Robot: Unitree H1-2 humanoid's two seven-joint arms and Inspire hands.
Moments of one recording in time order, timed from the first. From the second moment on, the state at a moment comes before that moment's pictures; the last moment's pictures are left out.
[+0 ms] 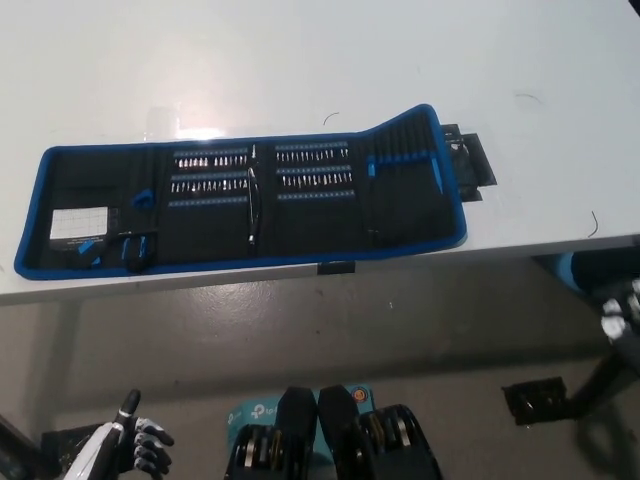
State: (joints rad) left_arm 0.09 0.29 0.00 0.05 -0.08 0.17 -0.18; right_arm -0.14 -0.29 -0.06 0.01 -0.09 -0.11 -0.01
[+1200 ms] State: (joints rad) left_arm 0.08 0.27 0.00 0.05 -0.08 0.18 -0.20; right_arm -0.49 -0.21 0.06 0.21 -0.13 0.23 0.09
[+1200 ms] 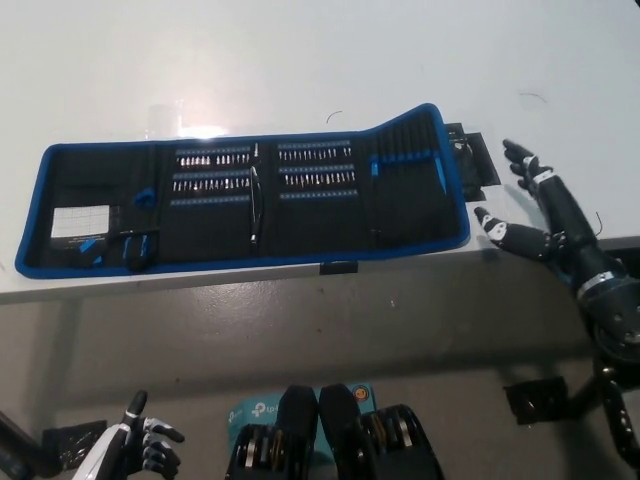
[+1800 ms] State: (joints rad) left_arm 0.08 0.26 0.00 0.05 -0.08 0.18 -0.20; right_arm -0.53 -0.04 0.04 0.36 -0.14 0.24 -0.01
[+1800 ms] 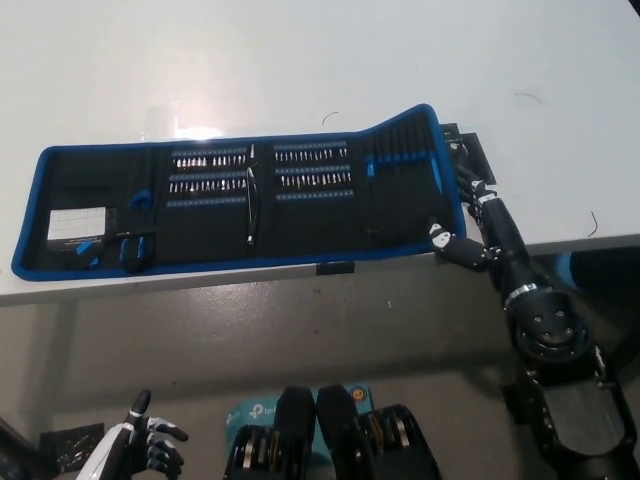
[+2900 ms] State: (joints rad) left_arm 0.05 0.28 0.00 0.04 -0.08 0.20 -0.22; right_arm -0.58 0.10 0.02 0.48 -0.12 -0.07 -0.13
